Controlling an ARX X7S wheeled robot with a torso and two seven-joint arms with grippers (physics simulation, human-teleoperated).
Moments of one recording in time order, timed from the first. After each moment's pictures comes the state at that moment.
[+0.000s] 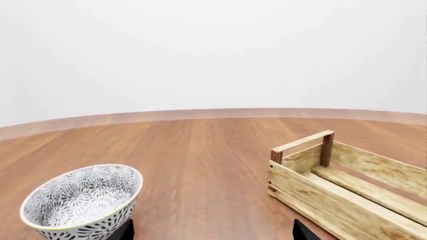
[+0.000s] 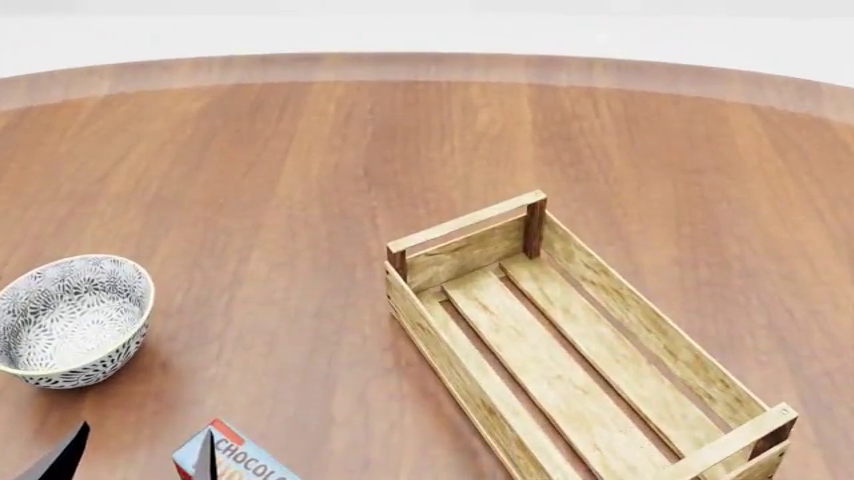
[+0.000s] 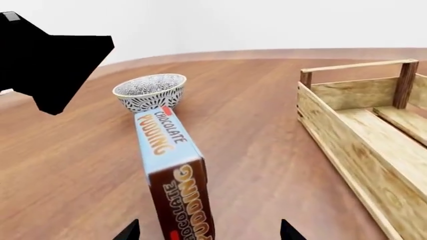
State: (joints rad) left arm 0.01 -0.19 0.20 0.21 -0.17 -0.11 -0.19; right arm -0.10 0.25 -0.34 0.05 0.28 -0.10 -0.26
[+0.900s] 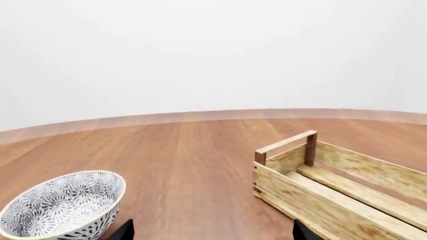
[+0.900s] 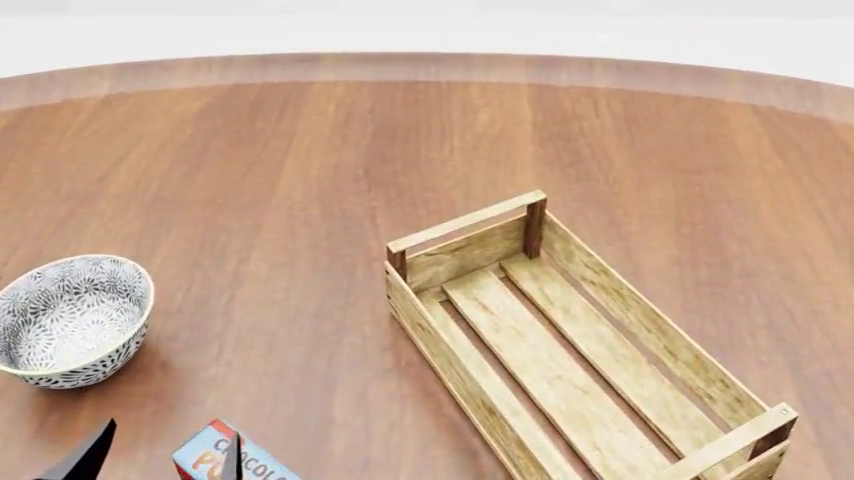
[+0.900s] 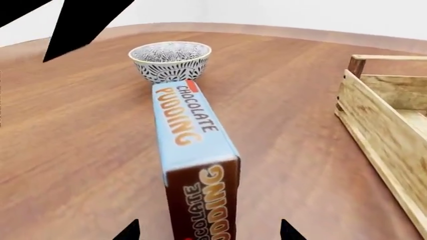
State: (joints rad) left arm -0.01 -0.20 0.27 0.22 -0.16 -0.12 -0.22; right arm 0.09 0.19 -0.46 0.21 0.18 -0.02 -0.25
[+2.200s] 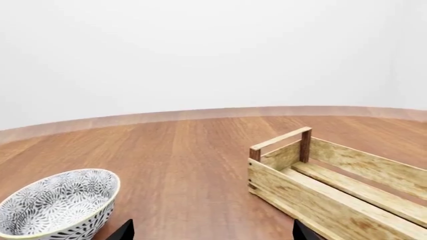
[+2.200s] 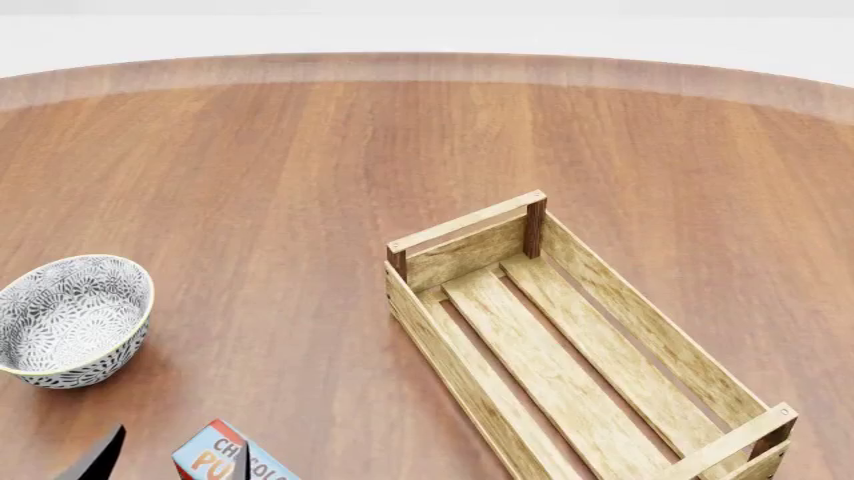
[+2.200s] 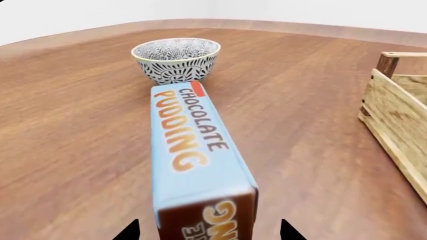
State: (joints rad) left arm -0.01 -0.22 0.31 0.21 -0.17 -0.09 -0.25; right arm 0.25 0.11 -0.53 0.48 0.19 -0.10 -0.27
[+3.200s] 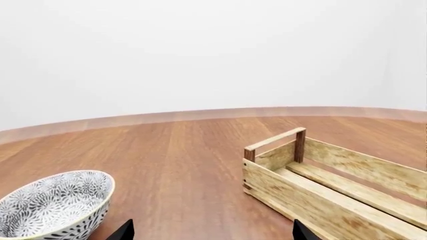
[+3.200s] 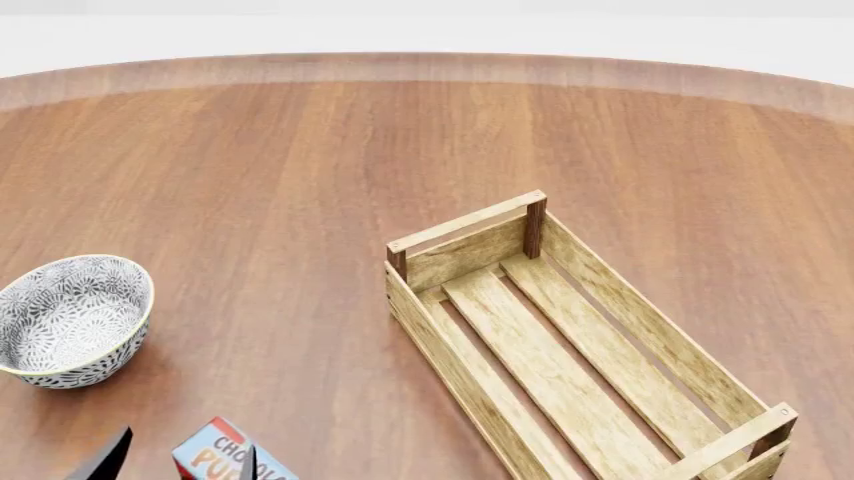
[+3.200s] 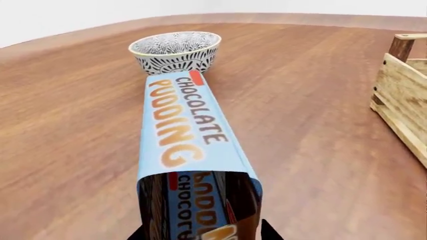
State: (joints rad) left arm -0.01 -0.24 0.35 0.22 -0.19 -0.09 -0.27; right arm 0.33 0.06 -0.58 0.68 0.25 -0.20 -0.27
